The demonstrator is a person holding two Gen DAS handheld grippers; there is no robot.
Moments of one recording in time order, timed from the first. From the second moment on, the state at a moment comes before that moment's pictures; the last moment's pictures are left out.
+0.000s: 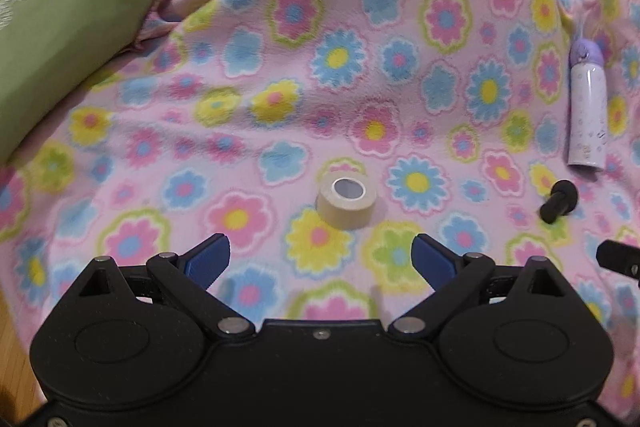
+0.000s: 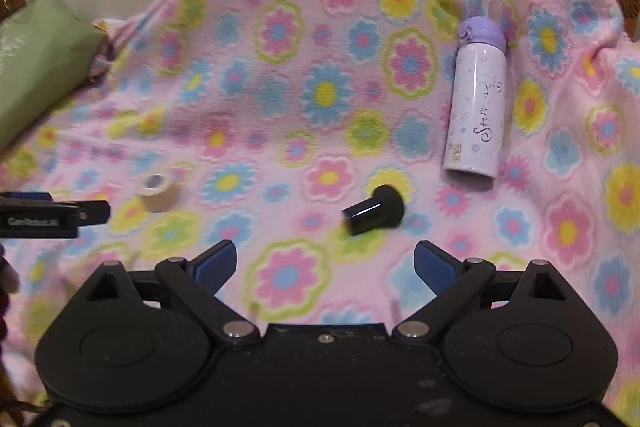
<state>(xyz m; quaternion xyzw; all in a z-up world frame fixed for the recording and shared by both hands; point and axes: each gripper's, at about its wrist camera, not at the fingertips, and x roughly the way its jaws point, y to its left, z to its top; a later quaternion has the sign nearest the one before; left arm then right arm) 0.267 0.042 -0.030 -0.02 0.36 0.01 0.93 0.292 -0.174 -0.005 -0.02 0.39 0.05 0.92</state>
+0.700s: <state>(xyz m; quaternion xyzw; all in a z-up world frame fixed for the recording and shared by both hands) 0.355 0.018 -0.087 0.02 0.38 -0.01 0.92 0.398 -0.174 -0.094 -0.08 0.41 0.10 0.90</state>
